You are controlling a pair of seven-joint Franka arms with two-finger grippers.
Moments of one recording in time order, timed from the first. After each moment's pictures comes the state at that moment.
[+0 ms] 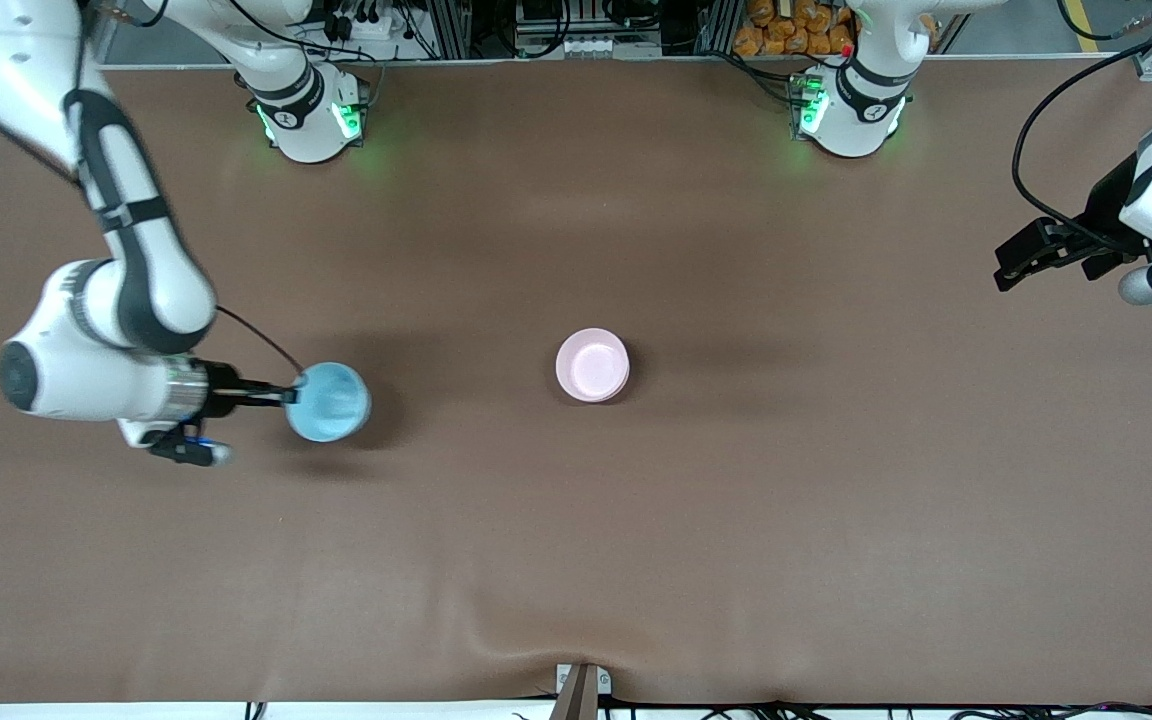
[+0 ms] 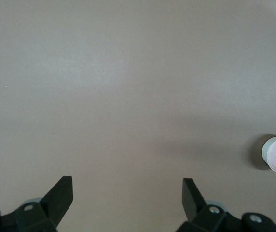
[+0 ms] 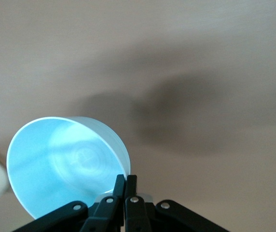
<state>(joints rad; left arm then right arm) 0.01 0.00 -0.12 -1.59 0.01 1.62 -0.23 -0.02 0.43 0.13 -1.78 0.33 2.01 0.17</state>
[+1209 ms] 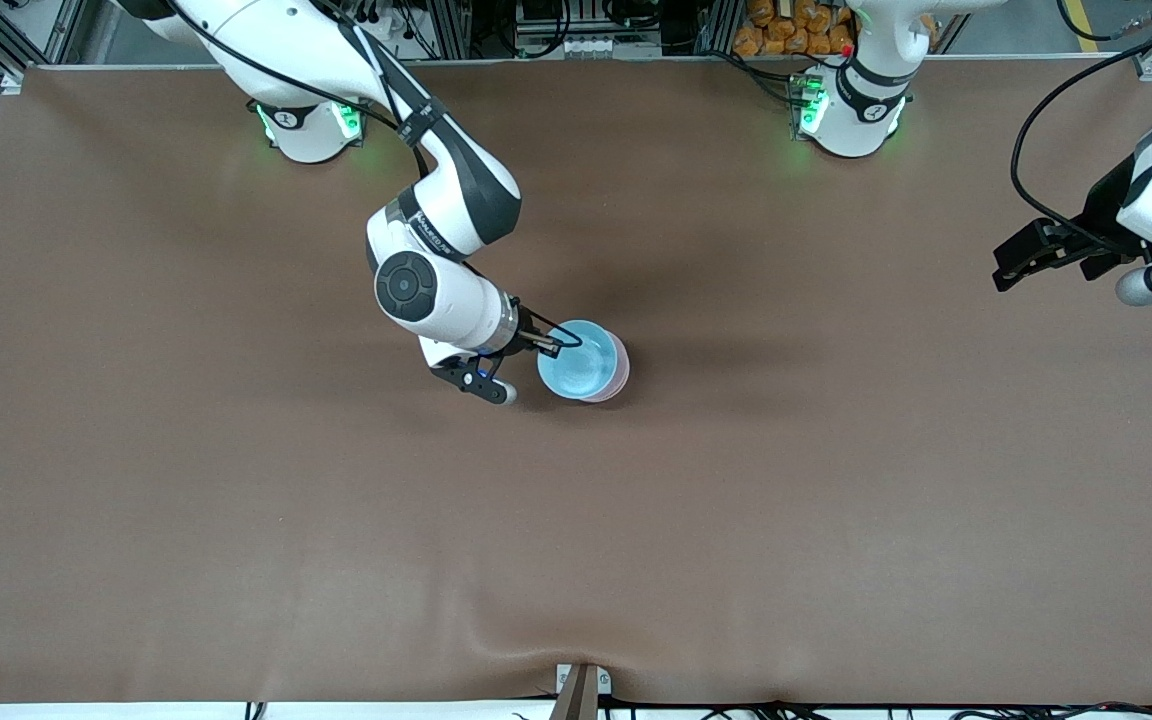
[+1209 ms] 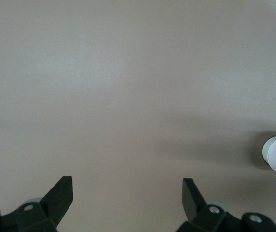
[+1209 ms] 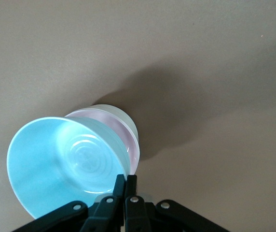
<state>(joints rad) 0.01 0.00 -0.12 -1.60 0.01 1.62 -0.23 0.49 0.55 0.17 -1.67 0.35 2.22 0.88</state>
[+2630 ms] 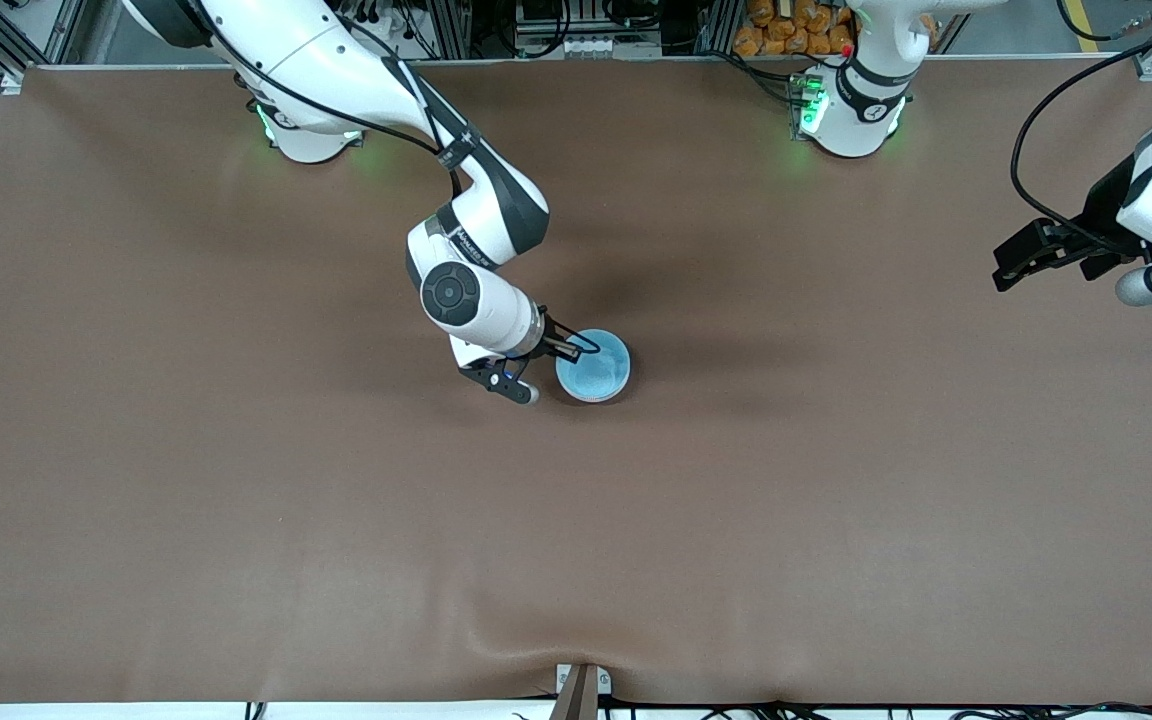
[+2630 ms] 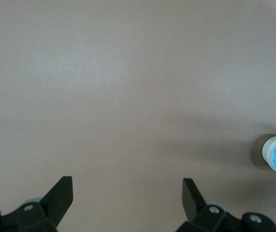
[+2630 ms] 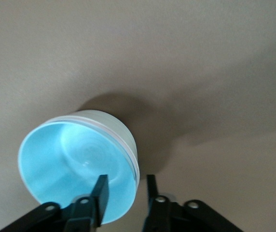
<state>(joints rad) 0.01 0.00 -0.12 -1.60 0.01 1.62 -0.23 0.55 0.64 0.16 -1.66 0.33 2.33 0.94</state>
